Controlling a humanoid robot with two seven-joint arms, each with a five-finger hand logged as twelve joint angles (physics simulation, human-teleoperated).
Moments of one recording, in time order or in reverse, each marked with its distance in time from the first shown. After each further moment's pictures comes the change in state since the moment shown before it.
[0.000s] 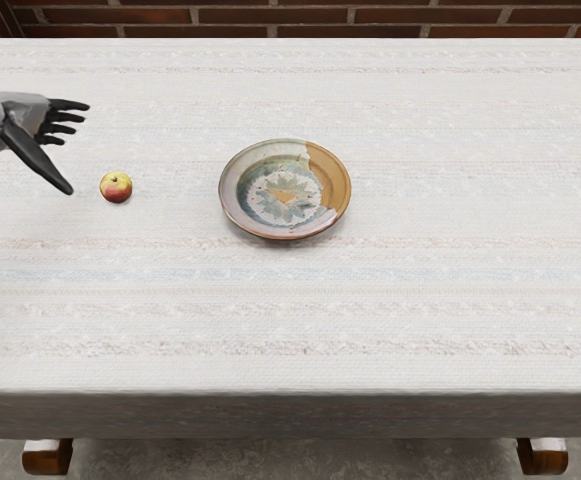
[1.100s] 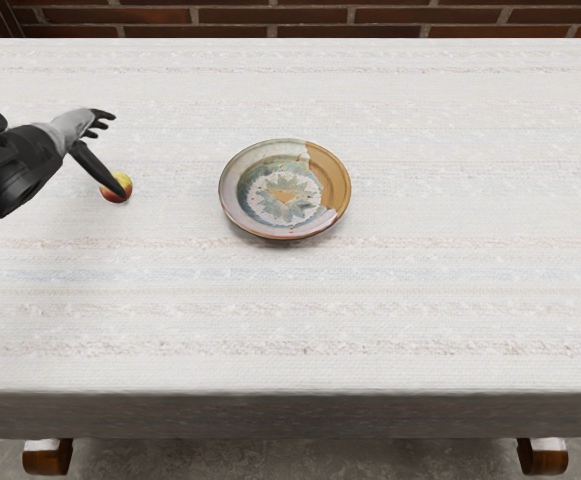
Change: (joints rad) left arm -0.036 -0.303 0.364 0.000 -0.103 0.633 -0.030; right arm -0.015 0.000 0.004 0.000 0.002 0.000 0.005
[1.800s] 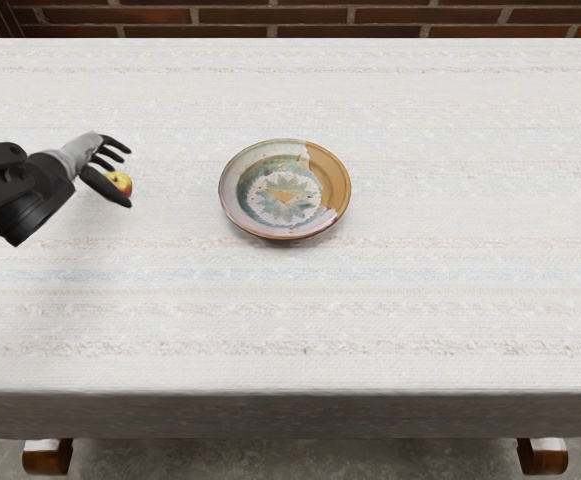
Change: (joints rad) left arm 0.062 -0.025 0.015 -0.015 0.010 0.081 -0.036; right arm 0.000 0.000 0.000 0.000 0.000 0.000 0.000
